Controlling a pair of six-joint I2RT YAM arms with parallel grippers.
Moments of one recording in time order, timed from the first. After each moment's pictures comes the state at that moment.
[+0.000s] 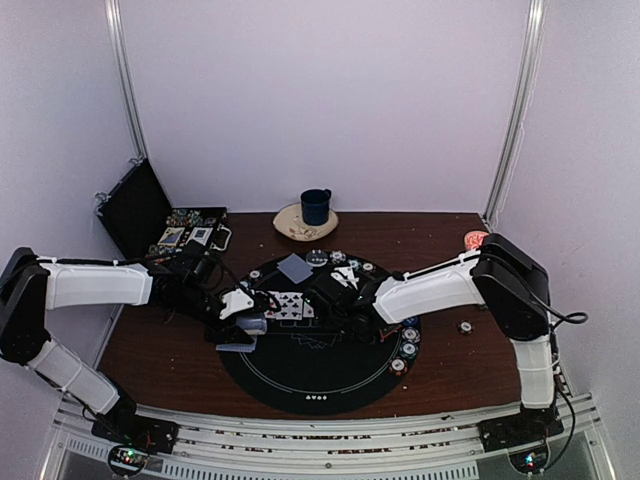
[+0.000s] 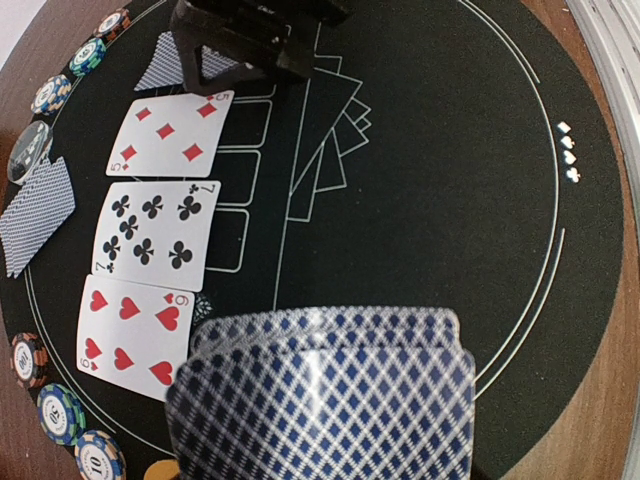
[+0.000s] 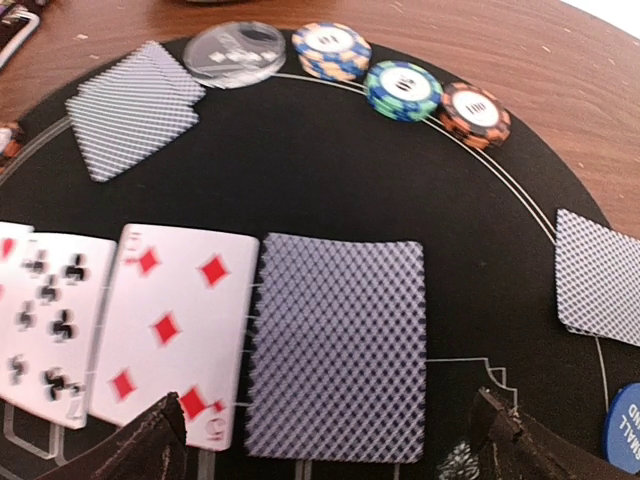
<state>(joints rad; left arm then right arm) -0.57 1.45 0.78 -0.37 0.45 0.81 1.03 2.12 1.38 -0.30 0.70 0.79</state>
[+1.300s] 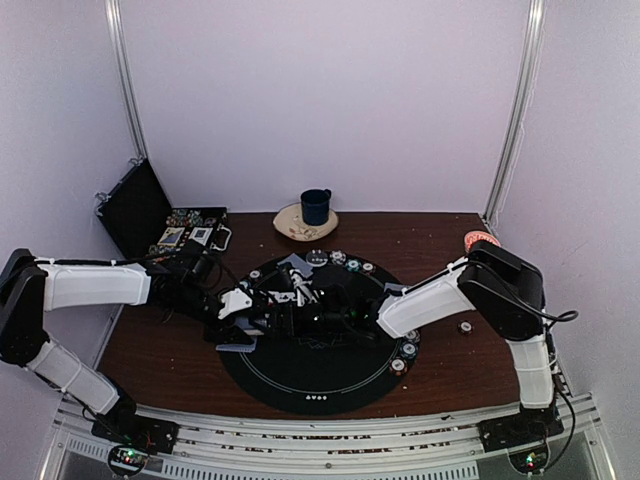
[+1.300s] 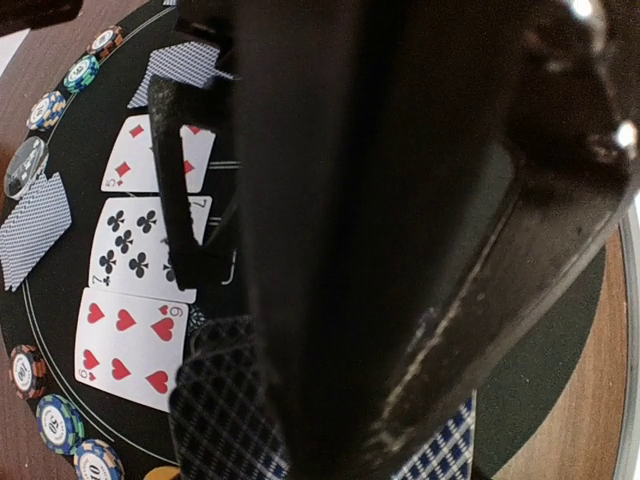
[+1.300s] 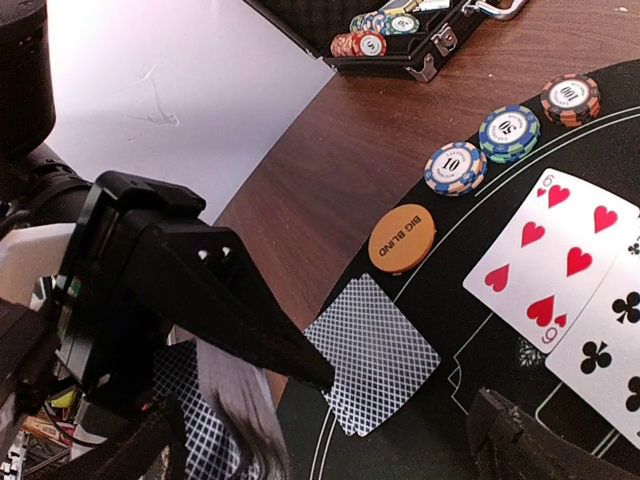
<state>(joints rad) -0.57 1.44 0.78 -0.38 0.49 0.84 1.03 2.14 1.23 0.59 -0.27 0.67</state>
